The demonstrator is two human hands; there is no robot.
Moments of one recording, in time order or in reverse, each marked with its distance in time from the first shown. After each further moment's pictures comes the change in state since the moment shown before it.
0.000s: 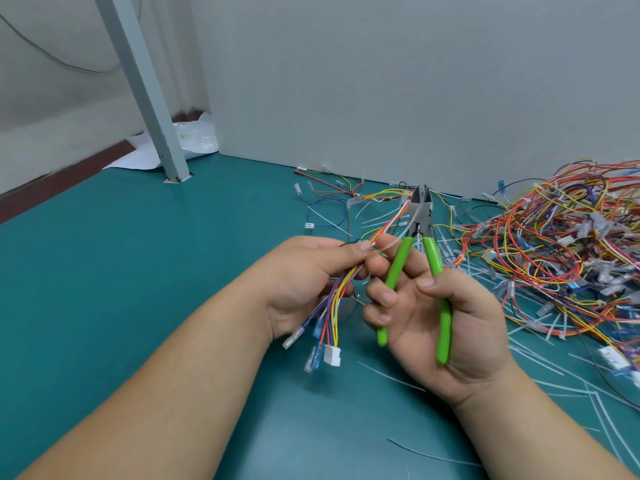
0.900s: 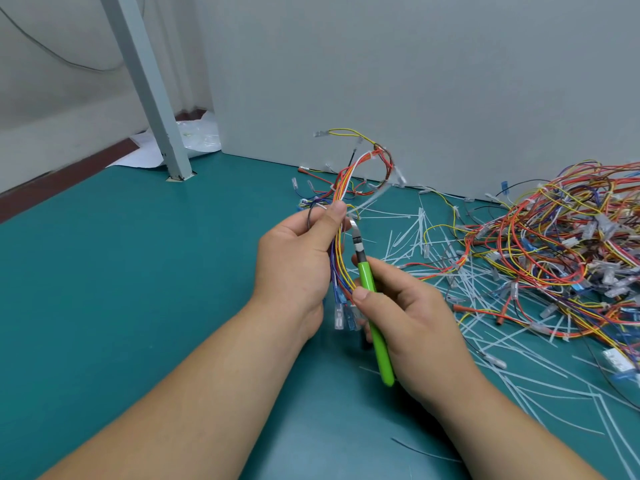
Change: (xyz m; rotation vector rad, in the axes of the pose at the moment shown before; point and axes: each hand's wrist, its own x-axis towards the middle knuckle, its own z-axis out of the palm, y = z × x) left_hand 0.012 -0.007 0.018 -0.319 0.522 0.374; right_hand -0.004 0.022 0.010 -0.995 0.175 -0.188
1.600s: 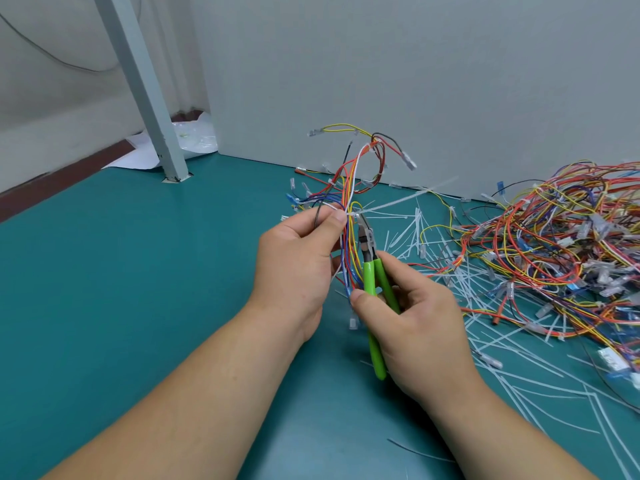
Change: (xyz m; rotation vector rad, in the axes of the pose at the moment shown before) left_hand -0.001 0.000 0.001 0.025 -0.110 0.039; right_hand -0.001 0.002 -0.003 -0.212 0.176 -0.072
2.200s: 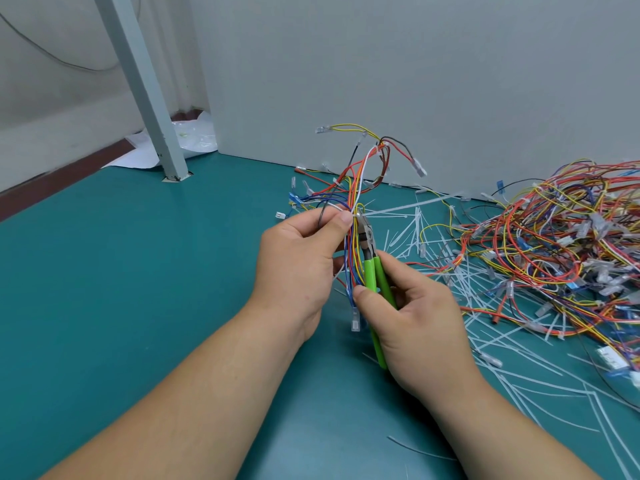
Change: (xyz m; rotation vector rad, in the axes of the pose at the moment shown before) left_hand -0.001 -0.001 0.000 0.022 -0.024 0.017; right_hand 0.002 0.002 0.000 0.015 -0.042 0.022
